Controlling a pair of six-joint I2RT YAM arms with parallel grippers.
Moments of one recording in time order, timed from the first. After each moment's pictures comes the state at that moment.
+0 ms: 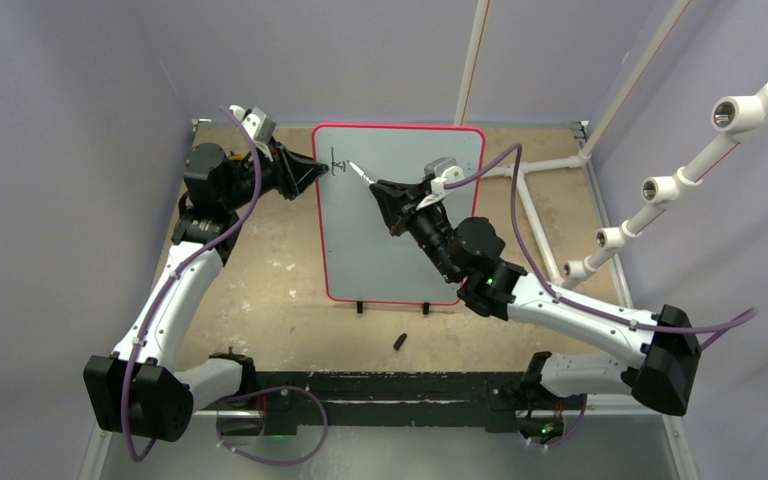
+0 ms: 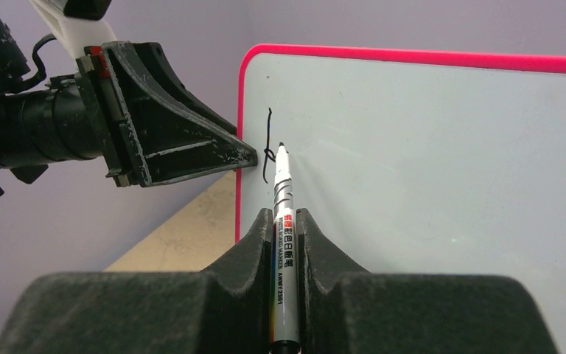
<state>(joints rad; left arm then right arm) -0.15 1.15 1.03 0.10 0.72 -0.27 1.01 1.21 0.93 0.56 0.38 0.12</state>
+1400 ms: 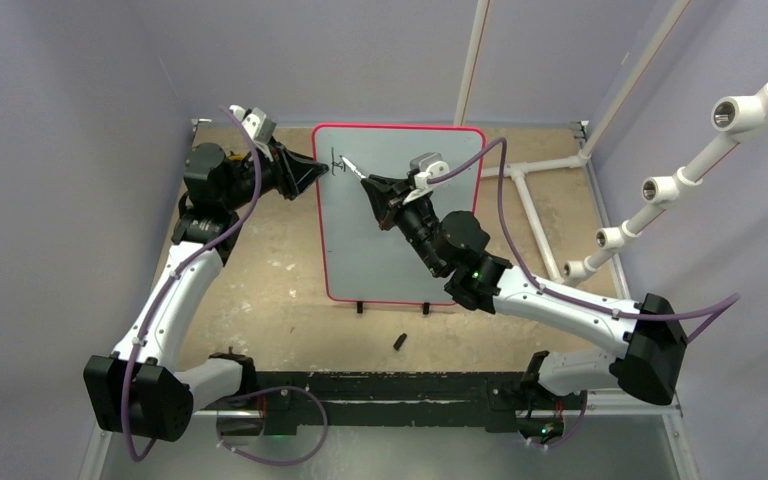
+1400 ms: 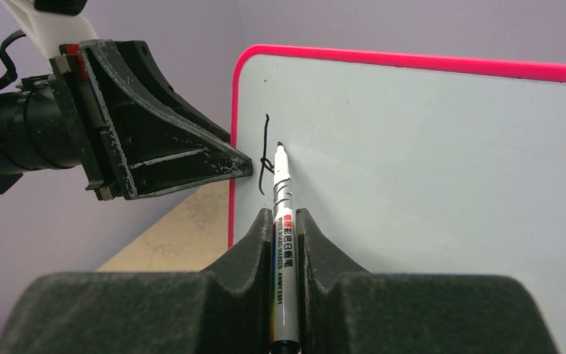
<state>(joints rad) -0.15 1.15 1.03 0.11 0.72 -0.27 1.01 1.29 0.98 0.58 0.41 0.09</state>
